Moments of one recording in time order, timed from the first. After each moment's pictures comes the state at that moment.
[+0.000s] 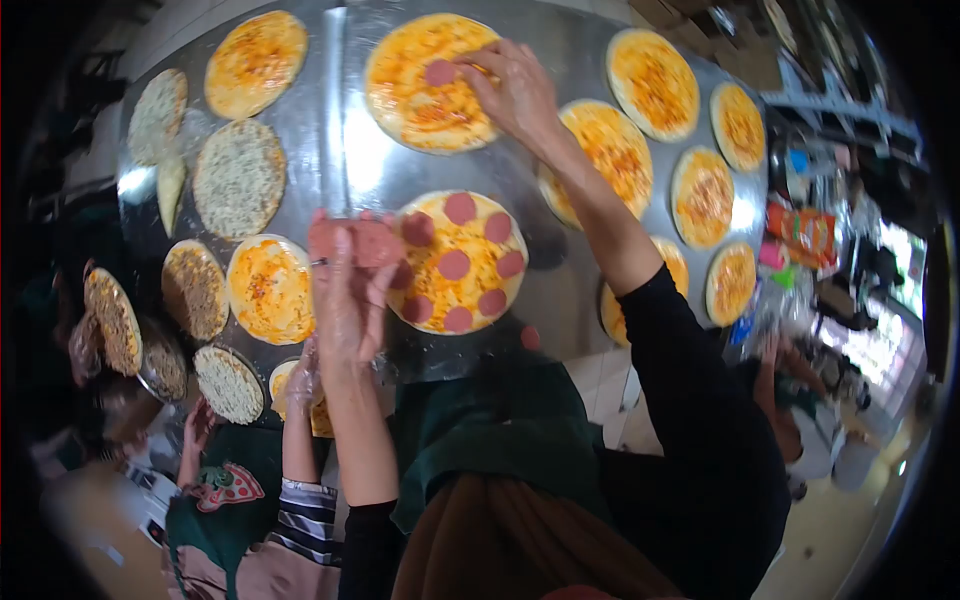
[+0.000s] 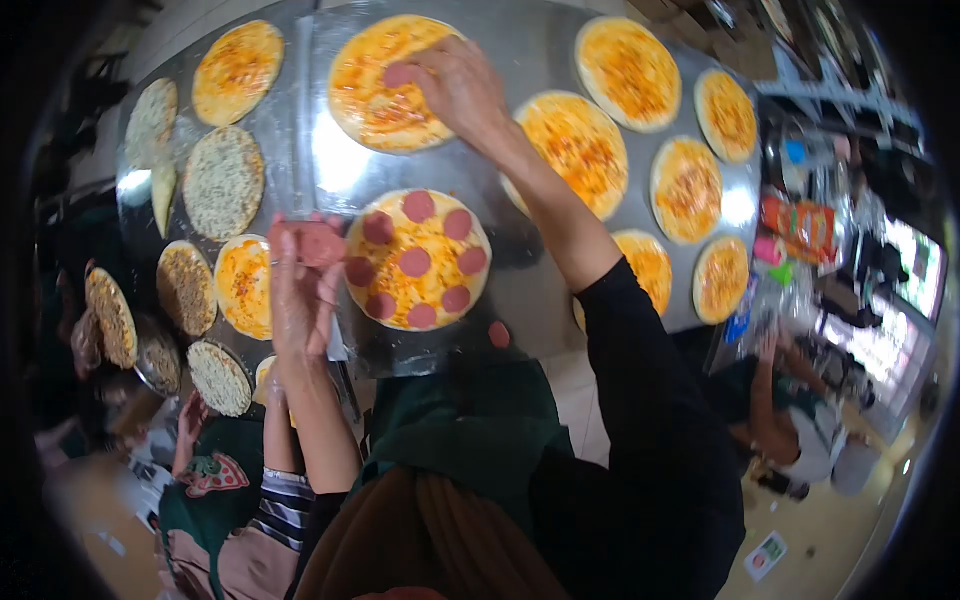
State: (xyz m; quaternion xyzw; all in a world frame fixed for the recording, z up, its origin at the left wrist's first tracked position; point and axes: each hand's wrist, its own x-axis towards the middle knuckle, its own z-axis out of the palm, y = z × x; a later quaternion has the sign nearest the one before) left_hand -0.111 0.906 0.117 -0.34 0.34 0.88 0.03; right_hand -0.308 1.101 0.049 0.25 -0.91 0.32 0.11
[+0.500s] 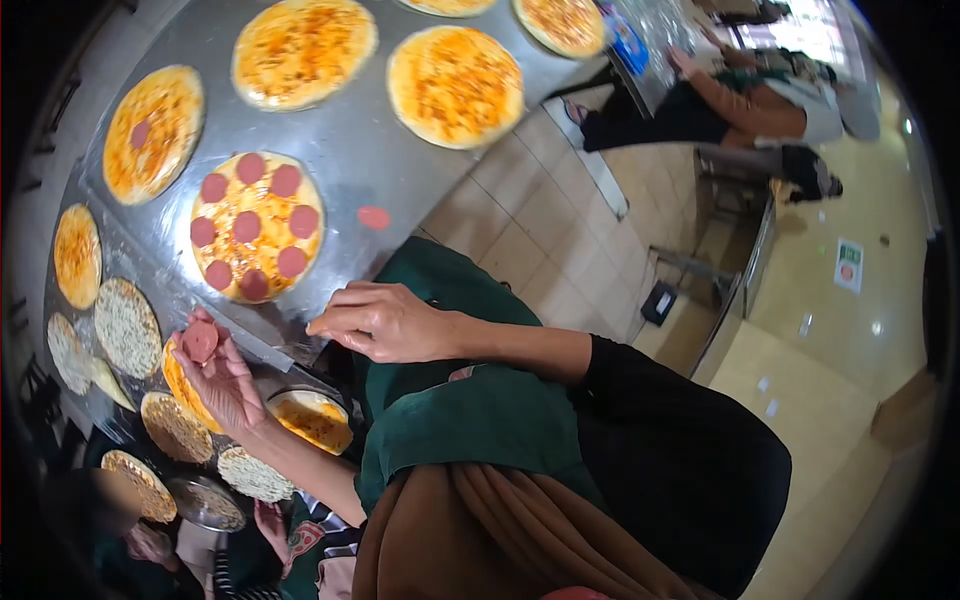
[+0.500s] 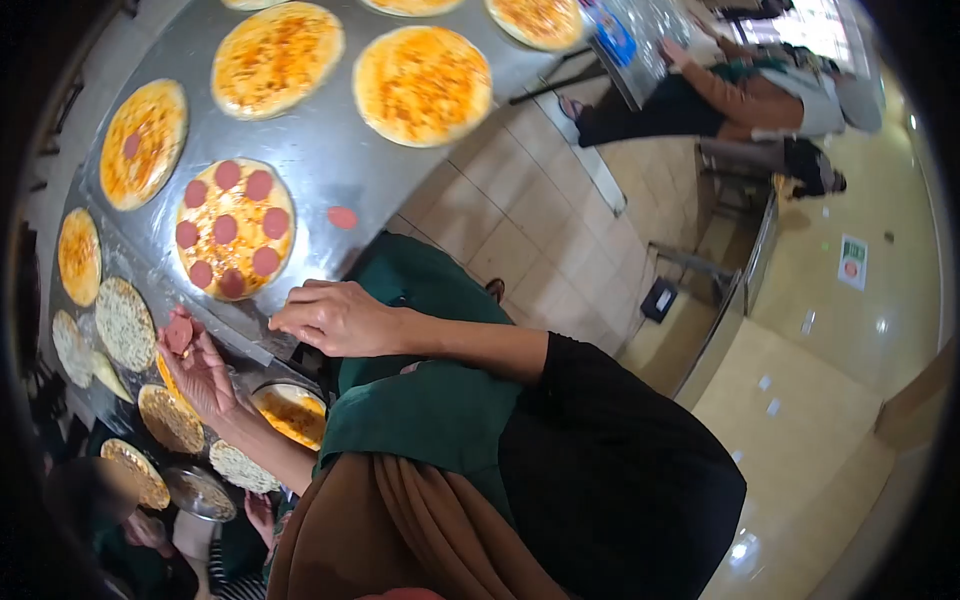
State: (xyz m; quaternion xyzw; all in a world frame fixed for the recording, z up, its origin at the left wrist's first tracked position) left_hand -0.017 0.852 0.085 -0.23 0.31 0.91 0.14; right_hand 0.086 1.095 0.132 0.02 -0.84 0.54 0.00
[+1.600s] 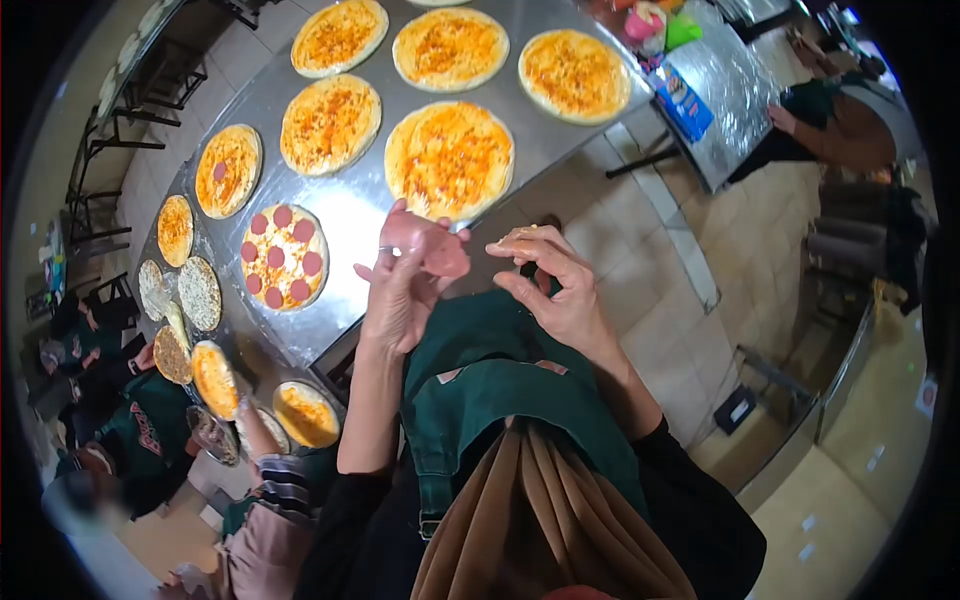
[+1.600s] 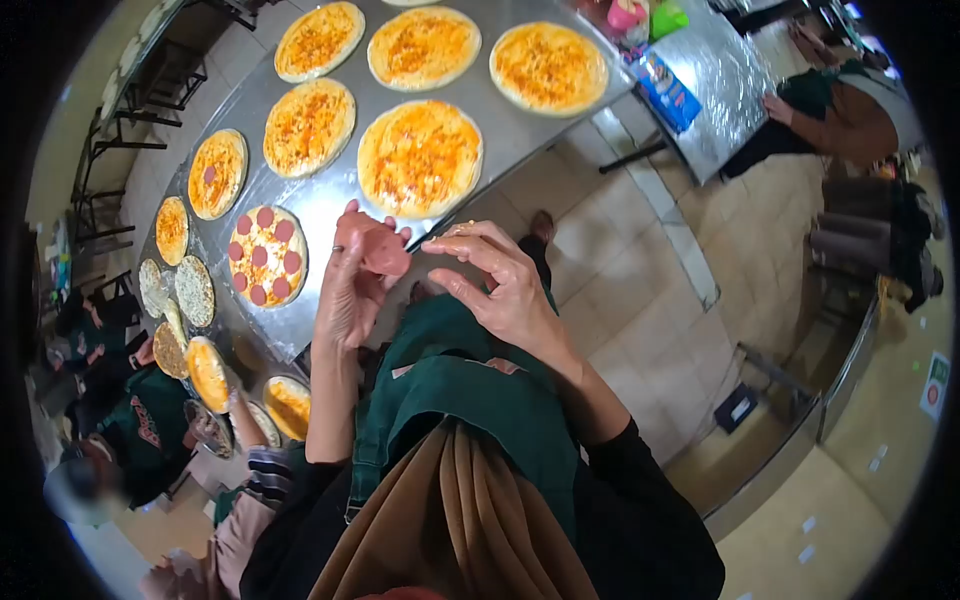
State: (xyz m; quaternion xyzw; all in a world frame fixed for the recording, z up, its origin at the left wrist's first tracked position) left_hand 0.086 1.211 0.201 -0.09 0.40 0.83 0.38; right_hand 0.188 1.375 0.223 -0.10 -0.79 0.59 0.12
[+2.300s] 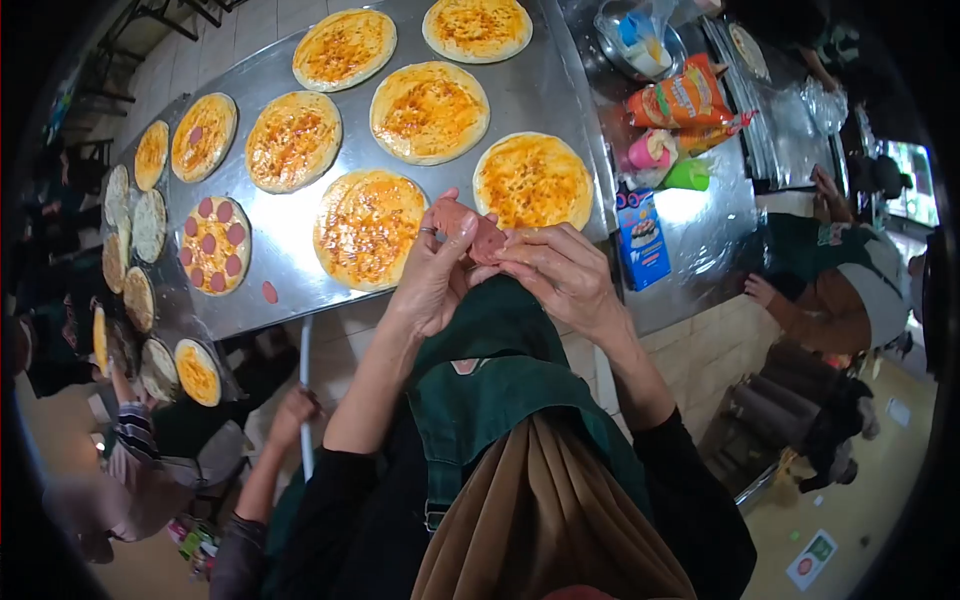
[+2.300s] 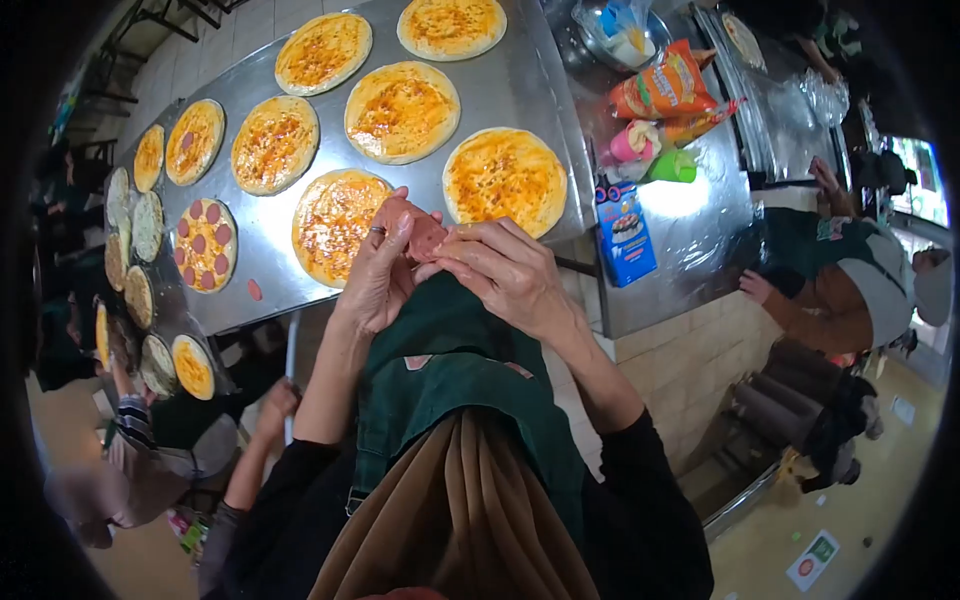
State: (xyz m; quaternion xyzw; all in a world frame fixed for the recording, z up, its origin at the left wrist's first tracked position) left_hand 0.034 1.448 0.204 -0.18 0.29 0.89 0.31; right_hand 0.057 1.628 0.234 0.22 -0.88 0.41 0.11
